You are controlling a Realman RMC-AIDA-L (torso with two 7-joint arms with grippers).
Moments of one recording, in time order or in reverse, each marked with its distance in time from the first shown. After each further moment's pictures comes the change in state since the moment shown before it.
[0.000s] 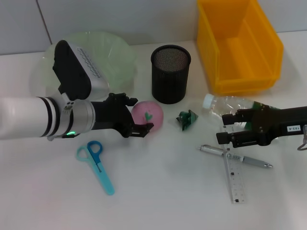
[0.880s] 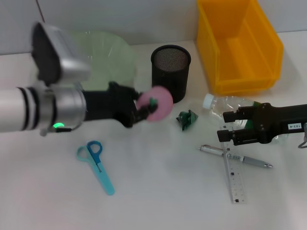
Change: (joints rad) left arm 0.104 0.006 -0.089 0.213 -0.030 0.194 -0.063; right arm -0.001 0.000 0.004 -0.014 0.000 0.000 0.000
